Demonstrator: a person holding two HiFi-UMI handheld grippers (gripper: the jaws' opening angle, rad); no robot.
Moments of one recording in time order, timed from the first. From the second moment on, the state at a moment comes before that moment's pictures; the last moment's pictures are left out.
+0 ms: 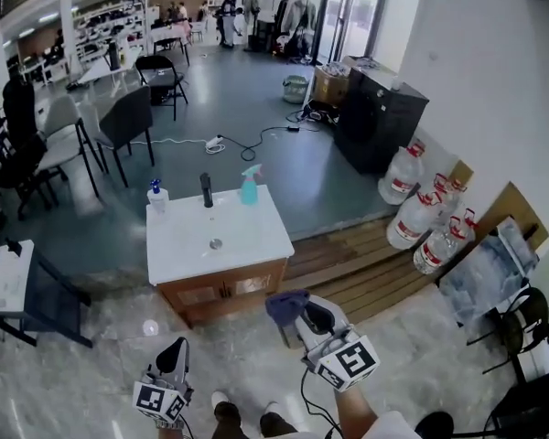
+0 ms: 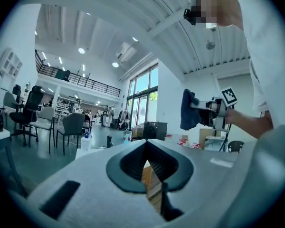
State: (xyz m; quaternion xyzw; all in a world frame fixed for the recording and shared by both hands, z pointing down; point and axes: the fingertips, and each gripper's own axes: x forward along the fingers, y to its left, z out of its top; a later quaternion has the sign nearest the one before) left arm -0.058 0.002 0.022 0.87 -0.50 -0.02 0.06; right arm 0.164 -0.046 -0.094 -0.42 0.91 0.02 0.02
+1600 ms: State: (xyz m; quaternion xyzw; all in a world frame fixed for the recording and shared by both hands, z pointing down) left arm -0.004 0.030 -0.048 0.86 -0.50 -0.01 0.00; right arm 0.199 -0.010 -0.102 -0.41 0.91 0.03 0.03
